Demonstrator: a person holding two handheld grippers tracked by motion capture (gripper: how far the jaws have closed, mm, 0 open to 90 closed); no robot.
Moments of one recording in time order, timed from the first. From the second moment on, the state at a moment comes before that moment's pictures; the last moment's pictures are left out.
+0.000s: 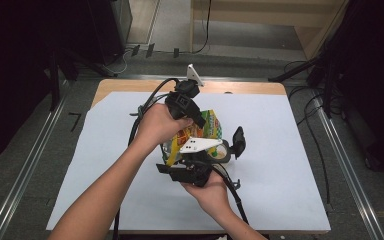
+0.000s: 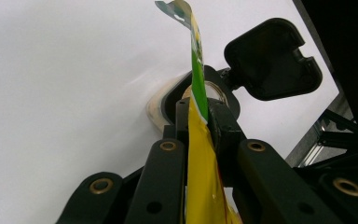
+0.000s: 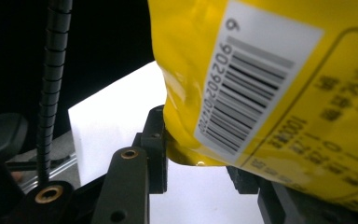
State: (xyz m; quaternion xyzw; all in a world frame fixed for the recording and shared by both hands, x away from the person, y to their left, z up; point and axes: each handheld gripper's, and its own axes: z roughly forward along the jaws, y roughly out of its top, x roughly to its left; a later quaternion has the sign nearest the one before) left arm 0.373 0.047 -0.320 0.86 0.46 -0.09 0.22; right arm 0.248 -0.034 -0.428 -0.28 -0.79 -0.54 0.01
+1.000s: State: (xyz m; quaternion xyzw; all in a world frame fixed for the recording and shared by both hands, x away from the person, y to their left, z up) left arm 0.376 0.035 -0.321 0.86 0.45 -0.09 0.22; right arm 0.251 -0.040 -0.426 -0.29 -0.79 -0.54 0.01
